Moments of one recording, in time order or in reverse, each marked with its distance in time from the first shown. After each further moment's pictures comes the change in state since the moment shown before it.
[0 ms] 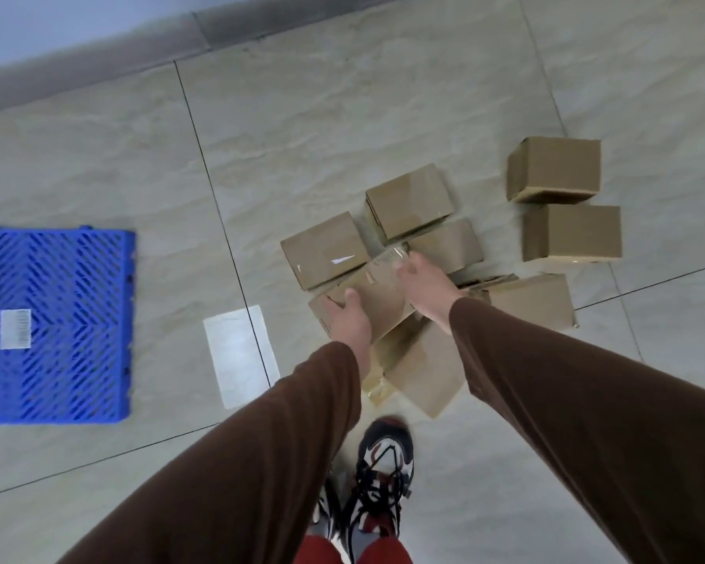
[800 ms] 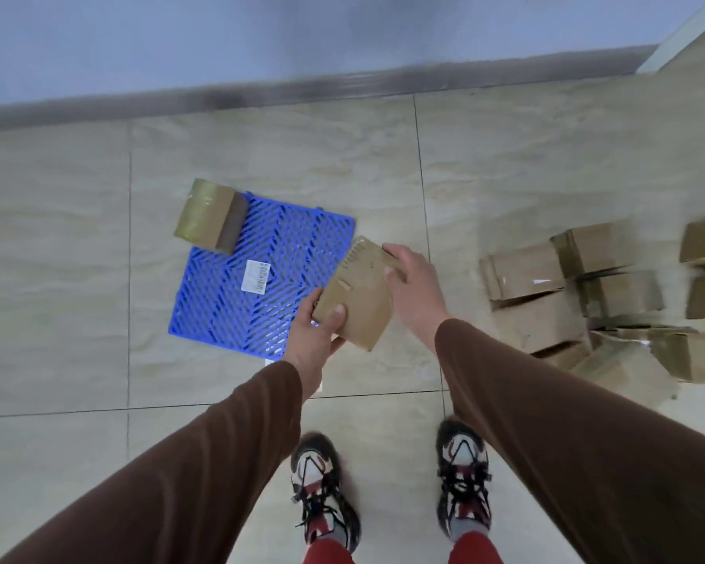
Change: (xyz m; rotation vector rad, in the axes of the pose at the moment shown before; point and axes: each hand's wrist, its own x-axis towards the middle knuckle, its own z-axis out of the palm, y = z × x) left_hand -0.036 0.117 -0.462 -0.167 -0.081 0.219; right_hand -0.163 -0.285 0.306 0.086 0.073 -0.463
